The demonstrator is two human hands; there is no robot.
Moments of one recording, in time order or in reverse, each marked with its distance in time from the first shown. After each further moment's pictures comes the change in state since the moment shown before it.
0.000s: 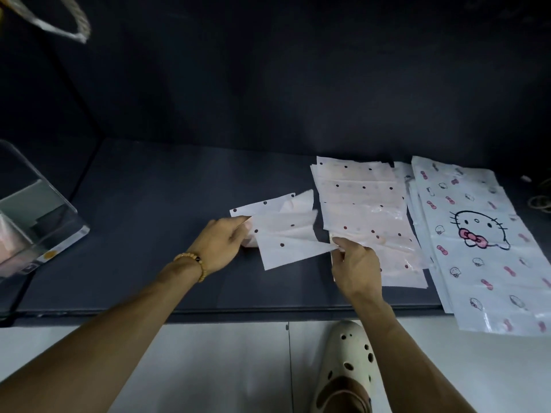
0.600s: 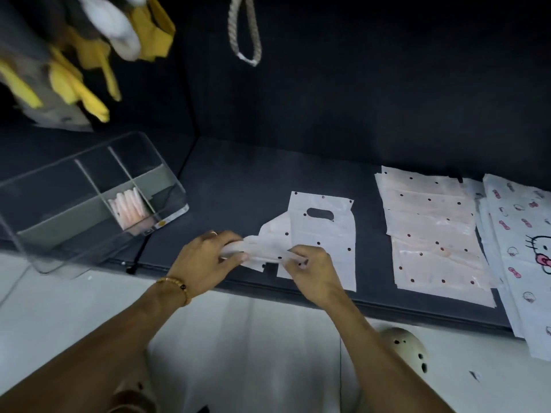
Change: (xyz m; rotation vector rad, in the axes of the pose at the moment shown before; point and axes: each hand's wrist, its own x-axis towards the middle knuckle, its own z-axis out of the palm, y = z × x) left_hand -0.135 -0.053 -0.084 0.300 0.202 -0.119; right_hand -0.064 -0.145 0.050 0.570 -0.414 -0.207
